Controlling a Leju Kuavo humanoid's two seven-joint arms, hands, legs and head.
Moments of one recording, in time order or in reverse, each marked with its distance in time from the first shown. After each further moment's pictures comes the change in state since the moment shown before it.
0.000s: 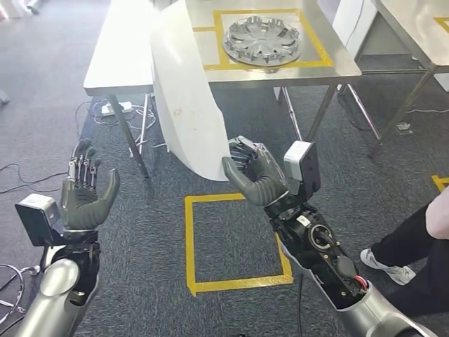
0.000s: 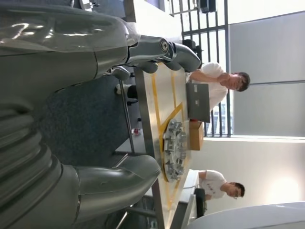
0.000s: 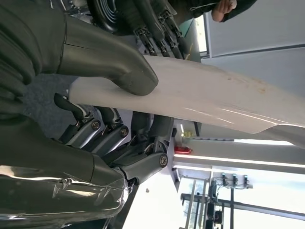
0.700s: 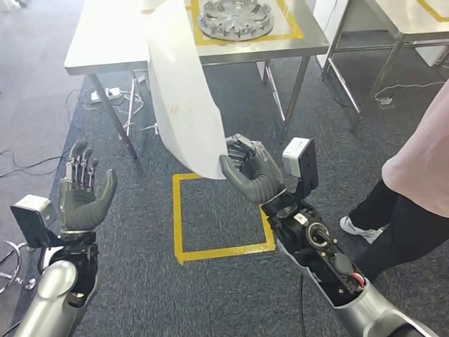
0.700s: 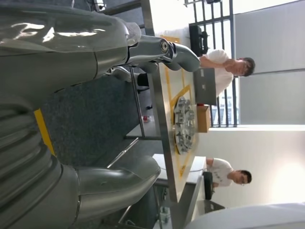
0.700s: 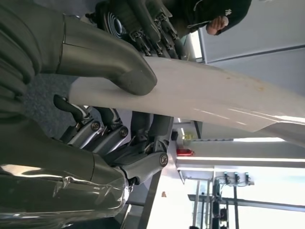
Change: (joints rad) left arm 0.001 -0.002 0.001 0.001 0.004 0.009 0.001; right arm -0.002 0.000 0.000 -0.002 0.000 0.000 -0.001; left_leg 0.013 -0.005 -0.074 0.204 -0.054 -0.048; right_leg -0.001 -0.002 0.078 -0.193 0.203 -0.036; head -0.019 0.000
